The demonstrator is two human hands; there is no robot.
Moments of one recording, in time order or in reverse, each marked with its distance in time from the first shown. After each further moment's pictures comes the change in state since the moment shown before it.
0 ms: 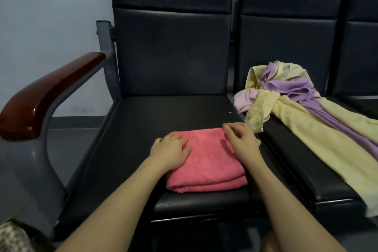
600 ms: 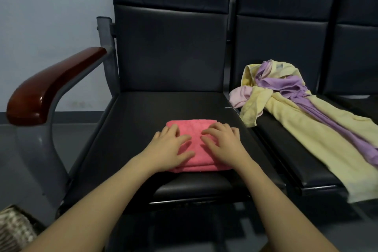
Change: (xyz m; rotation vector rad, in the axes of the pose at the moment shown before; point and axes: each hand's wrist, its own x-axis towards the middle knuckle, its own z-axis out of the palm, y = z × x) left_hand -0.044 0.001 -0.010 0.044 0.124 0.207; right_hand -0.033 -0.021 0.005 -0.528 -0.222 -0.403
